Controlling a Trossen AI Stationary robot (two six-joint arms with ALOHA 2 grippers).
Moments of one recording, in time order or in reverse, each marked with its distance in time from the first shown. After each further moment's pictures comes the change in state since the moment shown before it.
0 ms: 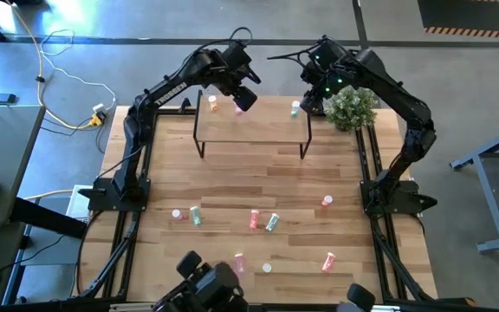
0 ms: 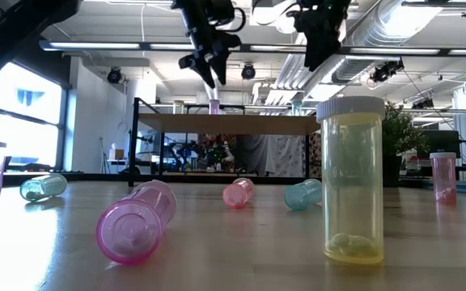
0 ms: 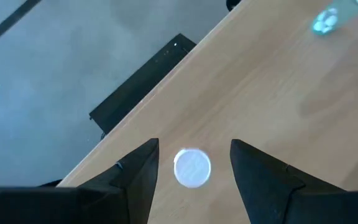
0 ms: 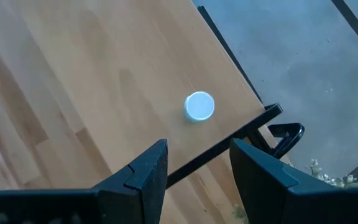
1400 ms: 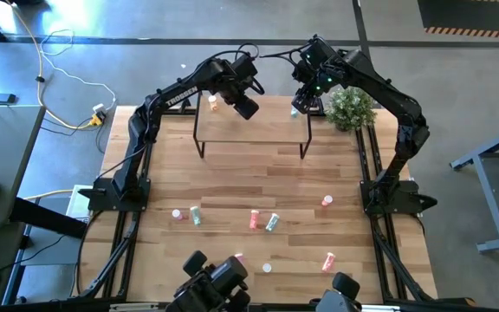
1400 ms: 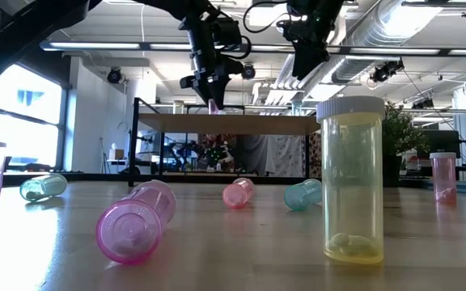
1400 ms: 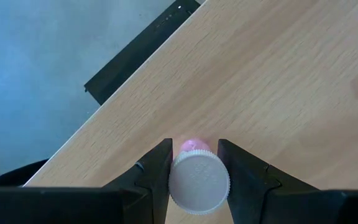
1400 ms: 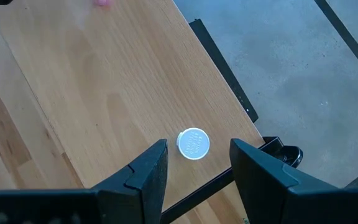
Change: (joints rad) left arm 0.004 0.068 -0.109 0.035 -0.003 -0.030; right arm -0.003 0.075 -0.001 0.106 0.019 -0.027
